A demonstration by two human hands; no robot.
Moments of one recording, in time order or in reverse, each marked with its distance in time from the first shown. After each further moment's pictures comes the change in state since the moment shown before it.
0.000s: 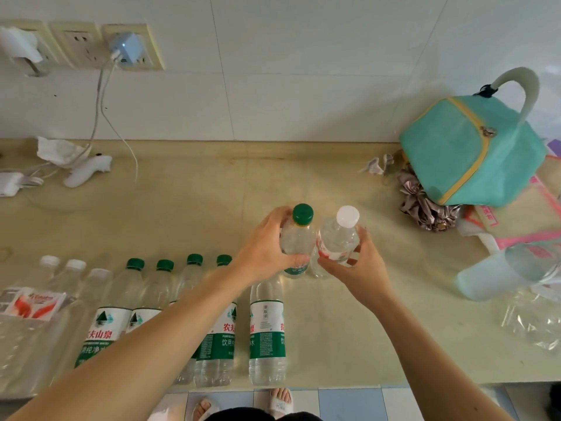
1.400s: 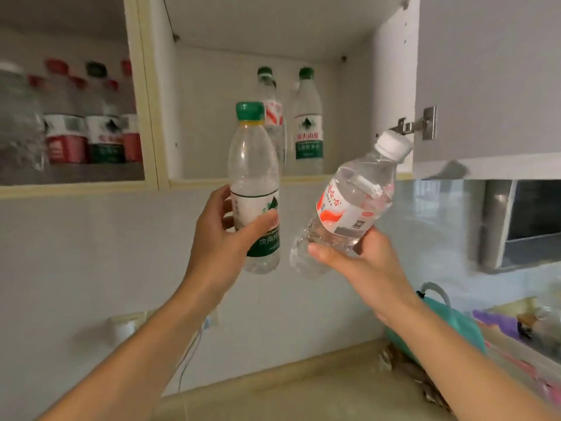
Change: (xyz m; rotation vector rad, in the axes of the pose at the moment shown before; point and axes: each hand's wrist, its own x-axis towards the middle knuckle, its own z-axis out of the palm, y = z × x) left_hand -0.078 0.243 -0.399 -0.438 0.493 0.692; right_hand -0.074 -0.465 0.023 0.221 0.310 -0.693
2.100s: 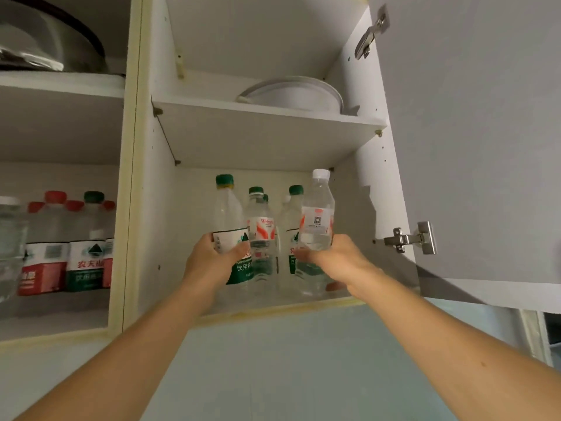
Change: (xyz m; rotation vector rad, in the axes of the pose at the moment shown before) left_hand 0.187 0.036 0.026 0.163 0.111 -0.143; right_hand 0.218 -0.062 -0.017 -0.248 0.034 0.135
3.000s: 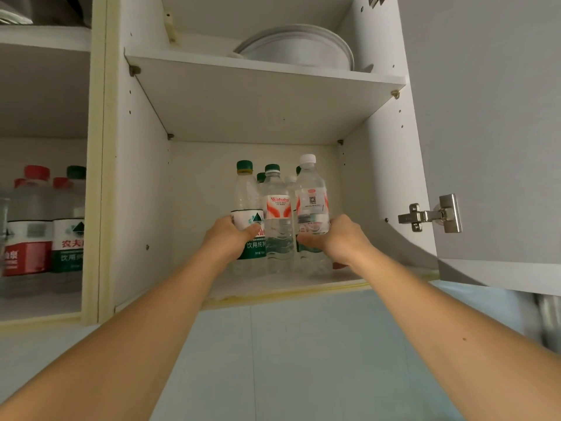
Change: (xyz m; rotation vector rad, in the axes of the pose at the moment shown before) left_hand 0.044 -0.011 0.040 0.269 -0.102 -0.059; right_hand 0.046 0.028 0.007 -0.251 0.010 -0.036
